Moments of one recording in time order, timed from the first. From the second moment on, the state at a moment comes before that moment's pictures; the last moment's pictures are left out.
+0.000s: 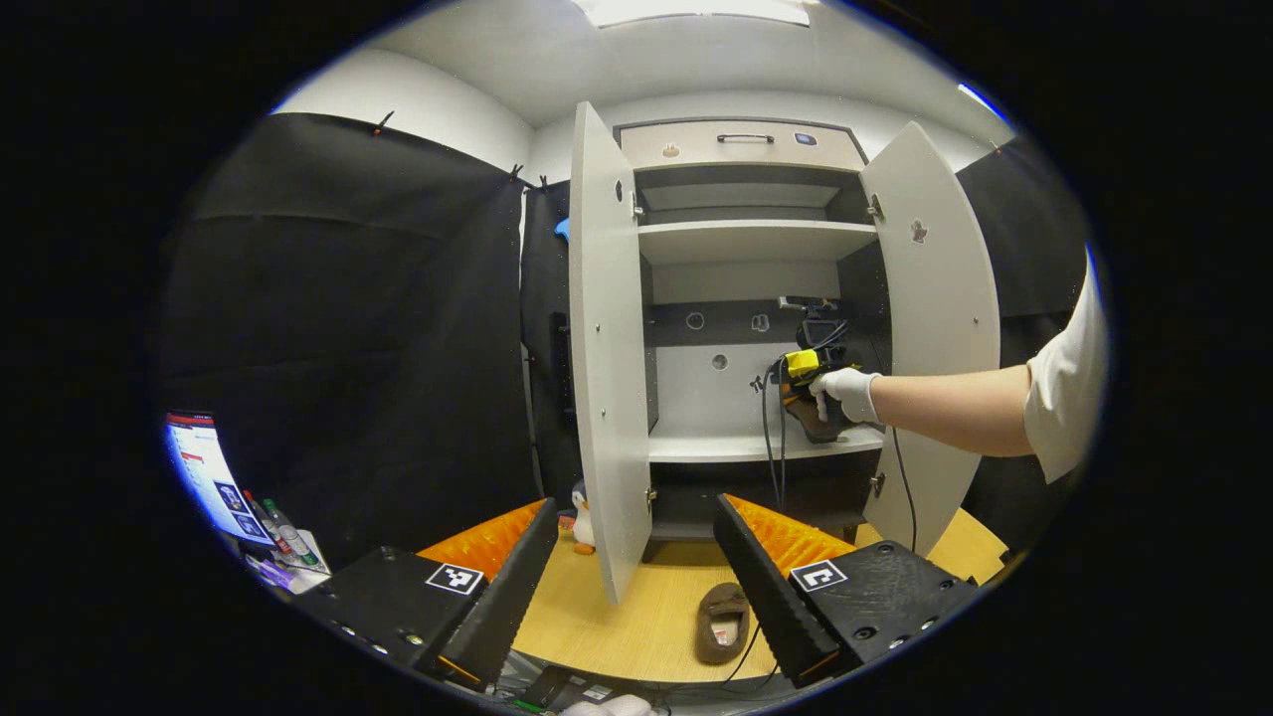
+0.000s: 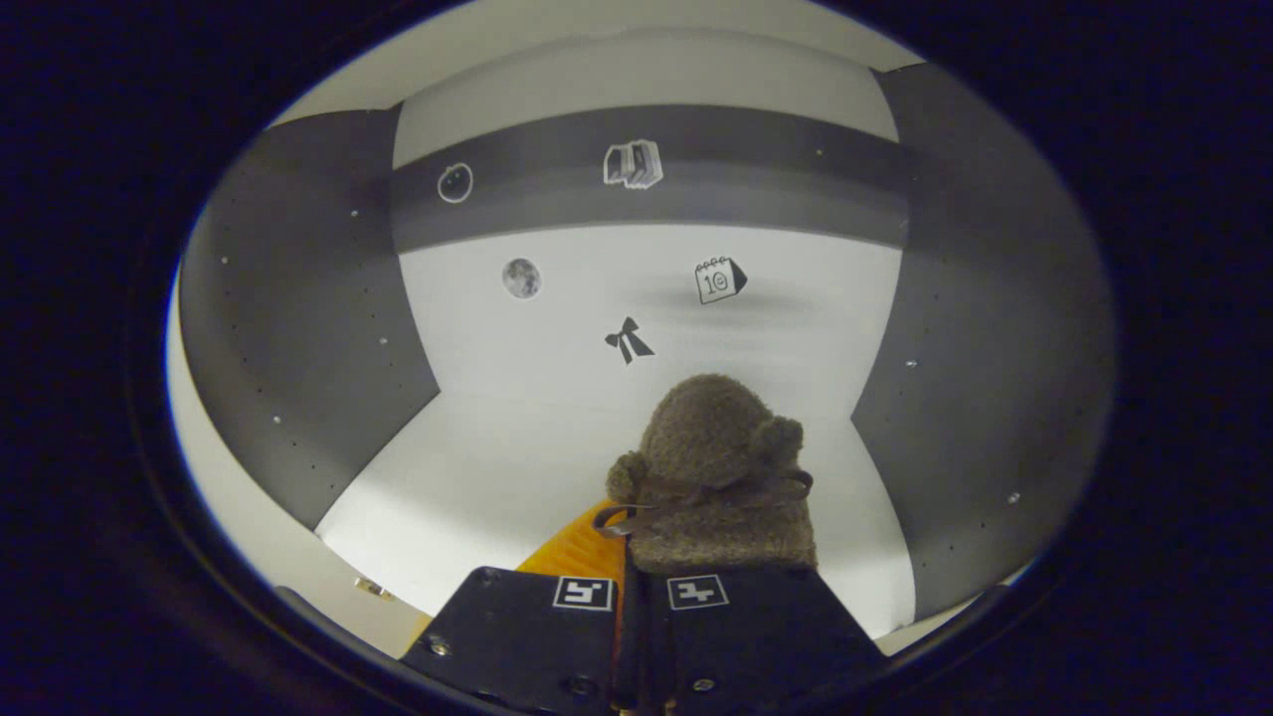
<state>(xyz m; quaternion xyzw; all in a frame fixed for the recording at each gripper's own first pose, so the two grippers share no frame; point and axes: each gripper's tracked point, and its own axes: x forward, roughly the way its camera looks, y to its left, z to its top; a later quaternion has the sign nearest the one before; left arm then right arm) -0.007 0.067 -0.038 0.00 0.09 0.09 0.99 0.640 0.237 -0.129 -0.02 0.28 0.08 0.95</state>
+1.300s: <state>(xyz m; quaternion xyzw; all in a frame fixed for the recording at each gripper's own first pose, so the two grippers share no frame) -0.027 0.090 -0.031 -0.01 0.06 0.04 1.00 0.433 0.193 -0.017 -0.02 0.10 0.09 0.99</state>
